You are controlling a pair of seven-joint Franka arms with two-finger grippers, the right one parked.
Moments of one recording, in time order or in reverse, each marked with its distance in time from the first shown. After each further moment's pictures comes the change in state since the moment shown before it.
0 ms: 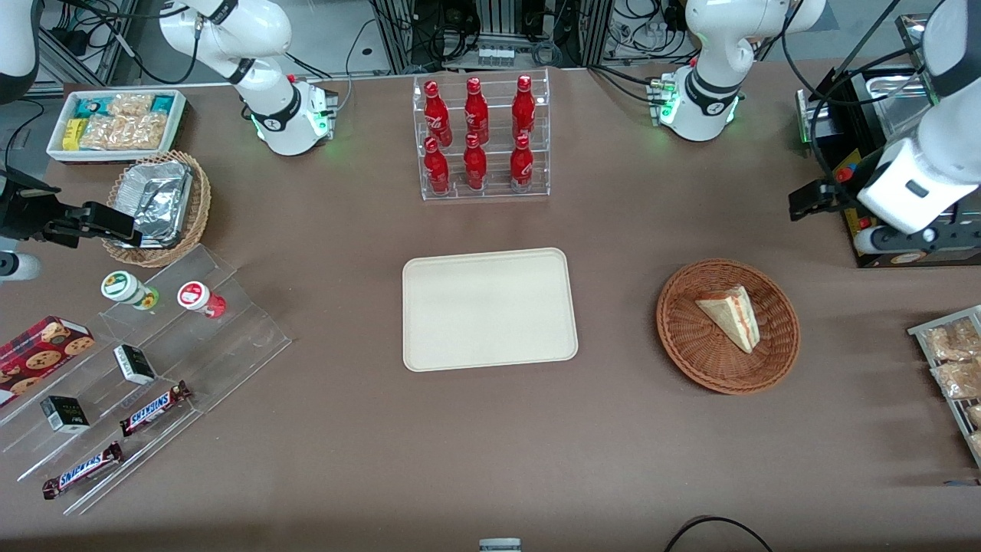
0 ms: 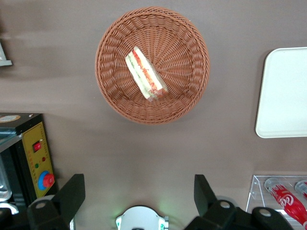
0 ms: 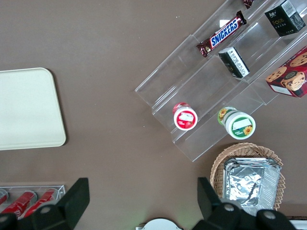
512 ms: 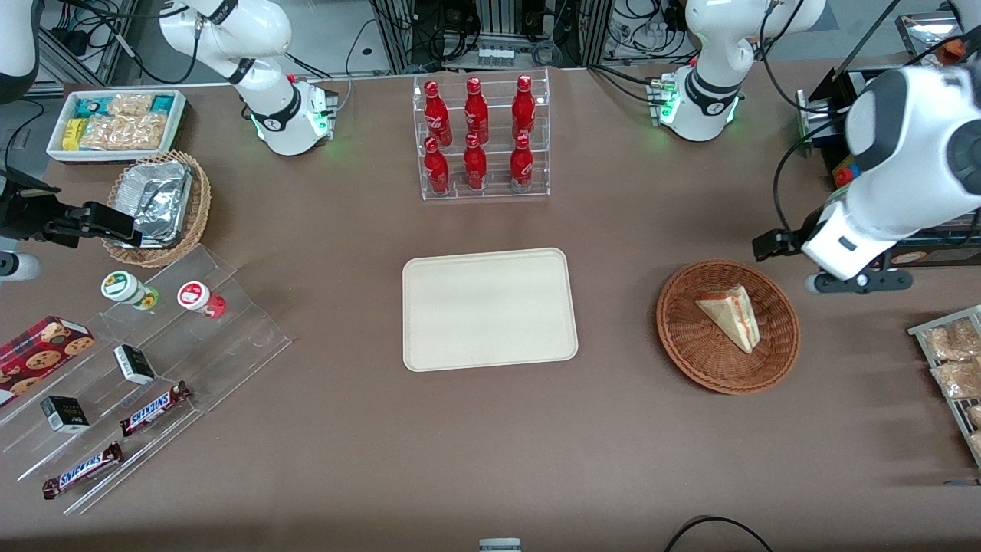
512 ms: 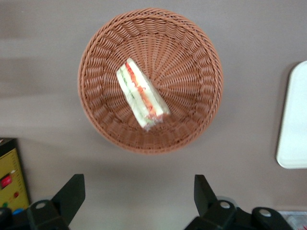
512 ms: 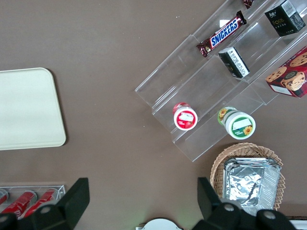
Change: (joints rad) arm 0.000 0.010 0.005 -0.307 0.000 0.370 0.000
